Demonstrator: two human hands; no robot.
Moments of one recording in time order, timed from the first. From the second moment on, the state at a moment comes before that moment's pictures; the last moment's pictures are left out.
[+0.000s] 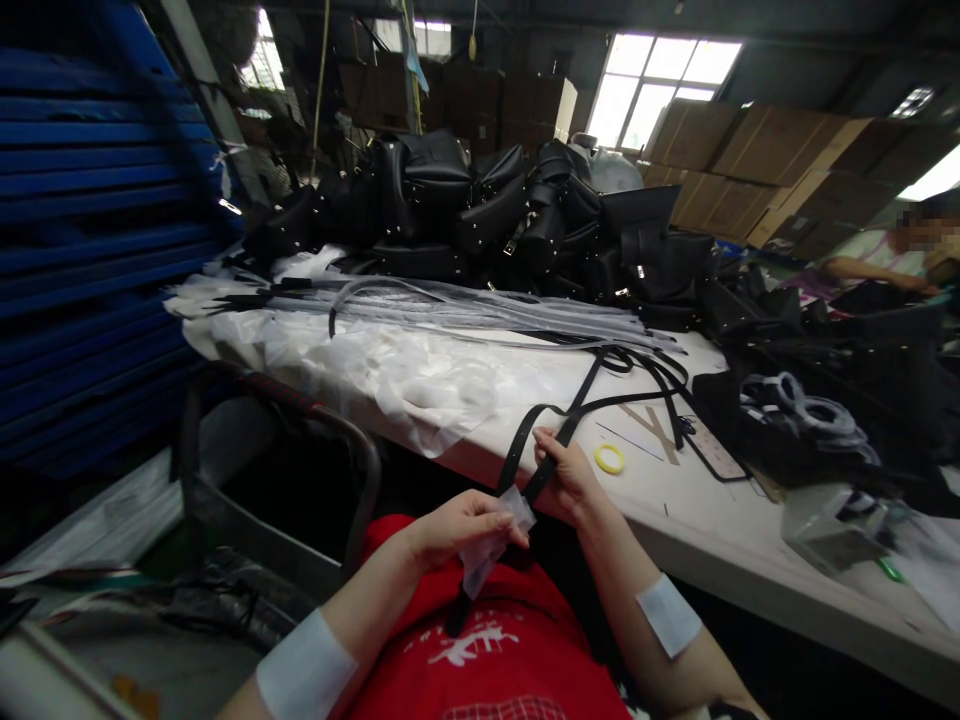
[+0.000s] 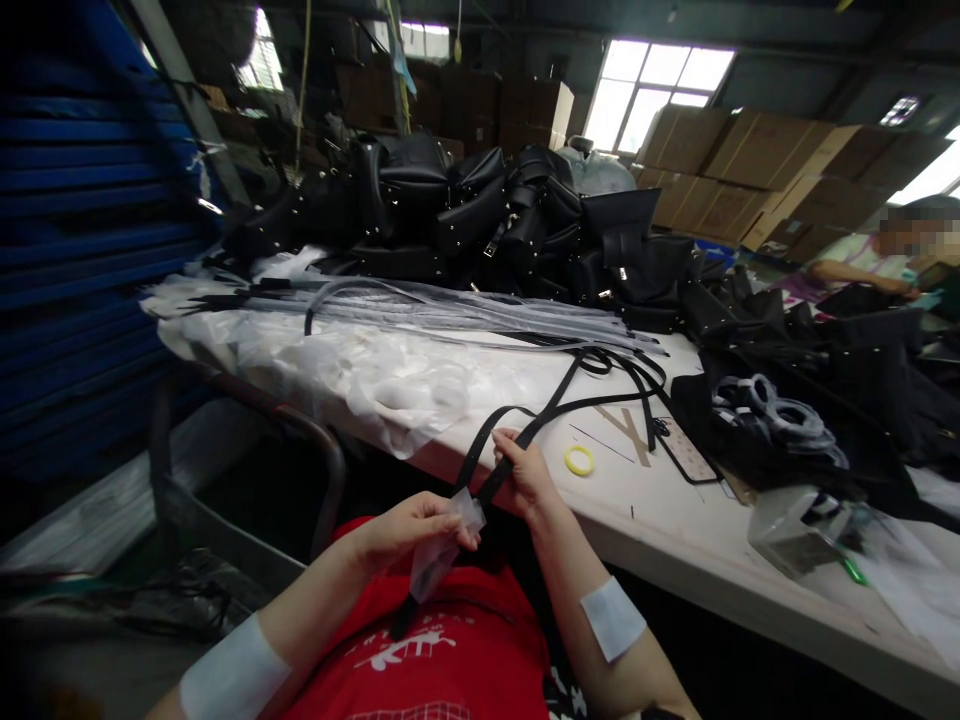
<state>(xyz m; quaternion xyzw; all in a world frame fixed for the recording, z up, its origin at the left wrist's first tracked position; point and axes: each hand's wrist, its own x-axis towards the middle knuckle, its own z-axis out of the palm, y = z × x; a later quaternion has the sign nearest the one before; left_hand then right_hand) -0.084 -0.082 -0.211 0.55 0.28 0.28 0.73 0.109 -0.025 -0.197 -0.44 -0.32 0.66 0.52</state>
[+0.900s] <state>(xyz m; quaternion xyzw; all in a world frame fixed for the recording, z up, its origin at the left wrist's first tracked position) -0.155 -0.061 -0.172 0.64 0.30 0.41 0.58 0.139 -0.017 -0.122 -0.37 -0.36 0.48 0.71</state>
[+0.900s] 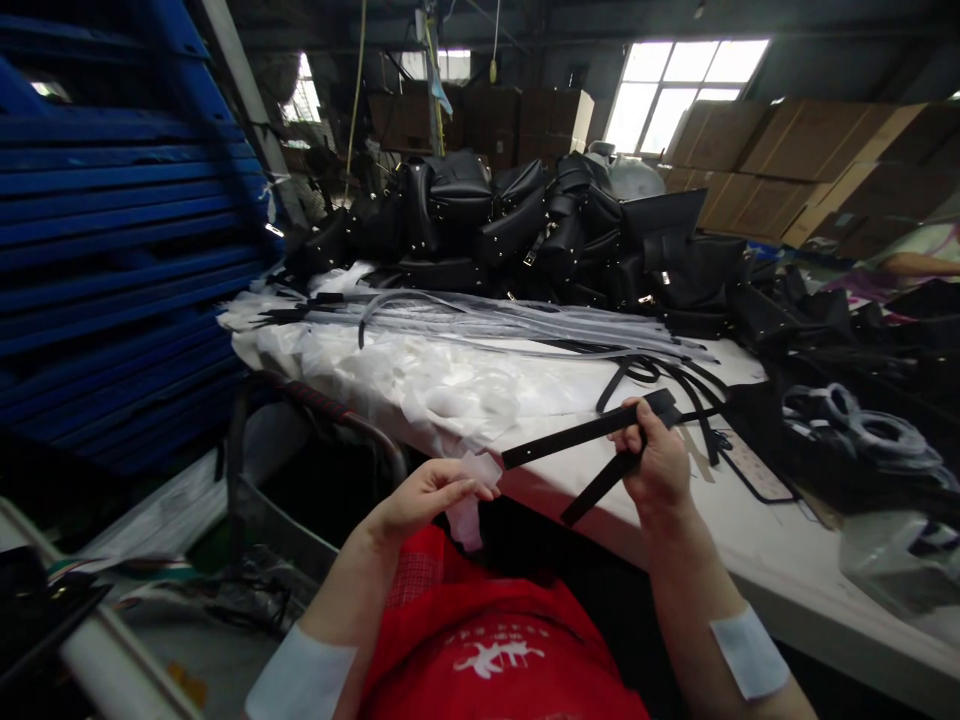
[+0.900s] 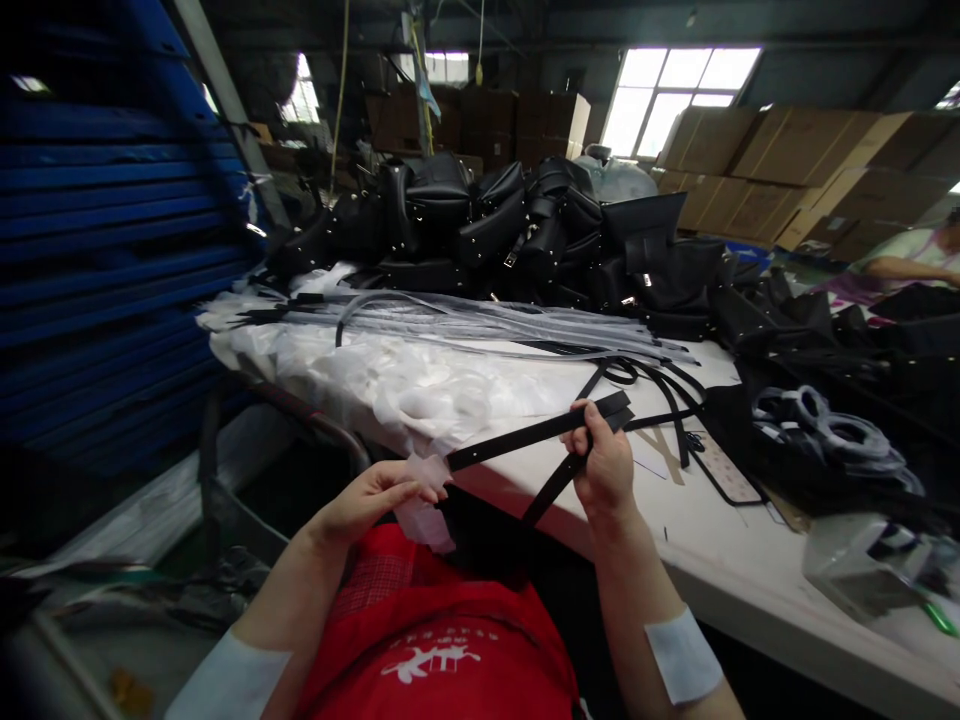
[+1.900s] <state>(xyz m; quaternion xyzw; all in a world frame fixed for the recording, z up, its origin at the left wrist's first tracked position) -0.116 -0.059 -0.180 0.67 0.32 0.32 0.58 0.091 -0.034 -0.157 -0.44 -0.48 0.58 0.48</state>
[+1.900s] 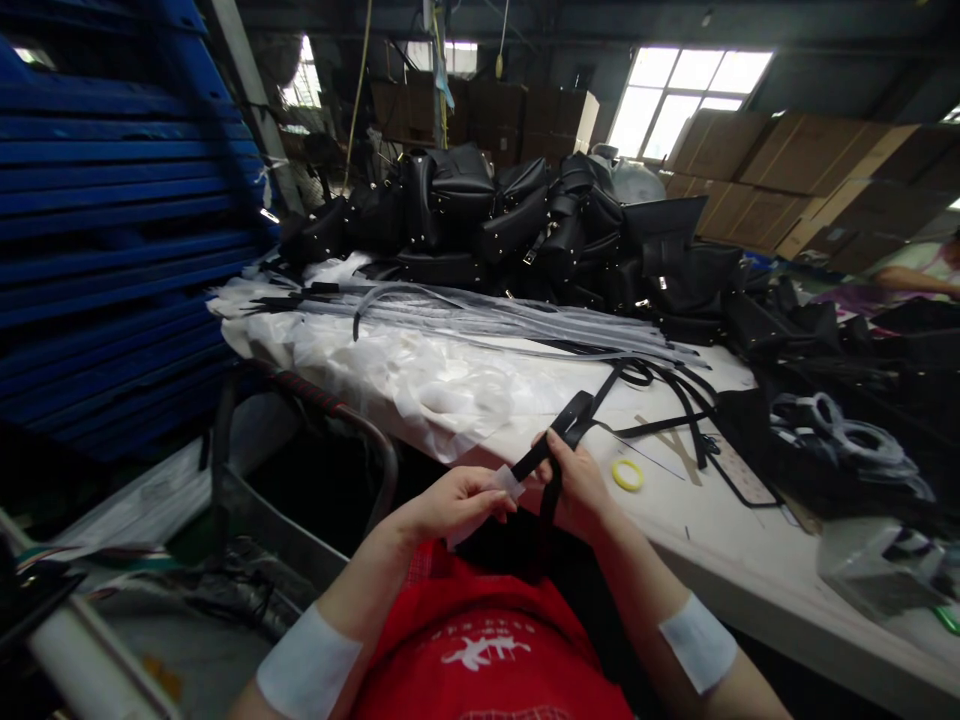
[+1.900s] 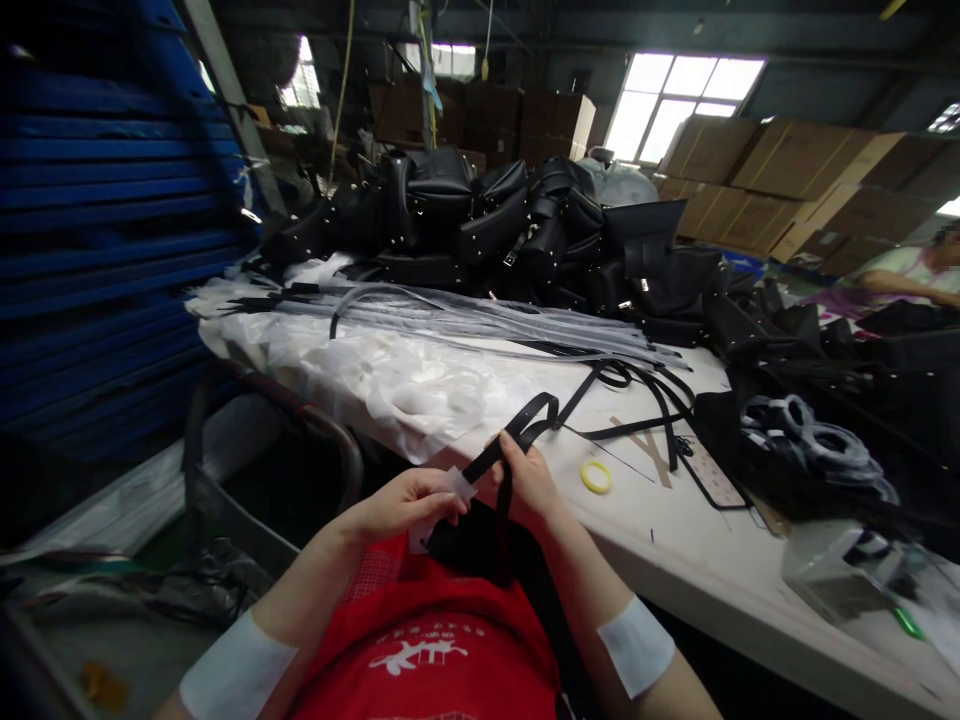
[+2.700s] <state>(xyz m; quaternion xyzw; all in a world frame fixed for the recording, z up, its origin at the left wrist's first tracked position) -0.108 -0.048 -0.194 0.63 0.34 0.40 0.57 0.177 -0.029 -0.109 -0.39 -0.43 0.49 0.66</state>
